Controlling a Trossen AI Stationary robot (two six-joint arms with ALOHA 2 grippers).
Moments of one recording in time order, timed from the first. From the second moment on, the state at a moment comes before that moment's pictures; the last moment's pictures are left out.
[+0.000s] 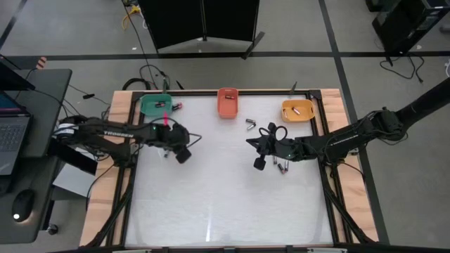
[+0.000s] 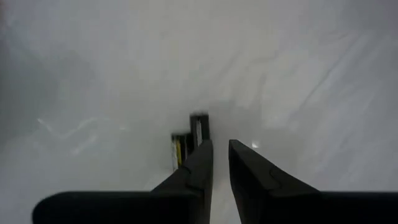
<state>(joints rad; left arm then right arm) 0.12 1.27 0.69 -0.64 -0.24 -0.53 0.16 1.28 0.59 0.28 0.57 0.06</state>
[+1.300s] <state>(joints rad) 0.13 1.35 0.63 -0.65 -0.33 -0.61 0.16 1.28 0.59 0.28 0.57 0.07</state>
